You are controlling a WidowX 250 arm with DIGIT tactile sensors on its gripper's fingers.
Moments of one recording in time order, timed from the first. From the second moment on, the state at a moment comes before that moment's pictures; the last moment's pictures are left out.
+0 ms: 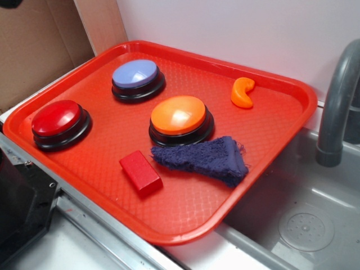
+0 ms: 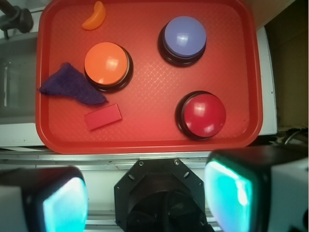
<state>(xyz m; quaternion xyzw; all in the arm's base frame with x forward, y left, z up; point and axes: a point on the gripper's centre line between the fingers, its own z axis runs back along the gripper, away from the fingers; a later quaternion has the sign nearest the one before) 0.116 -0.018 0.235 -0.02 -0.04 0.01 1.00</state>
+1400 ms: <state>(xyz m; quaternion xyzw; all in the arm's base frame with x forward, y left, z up) 0.267 0.039 0.113 0.10 -0.05 -0.02 0.99</state>
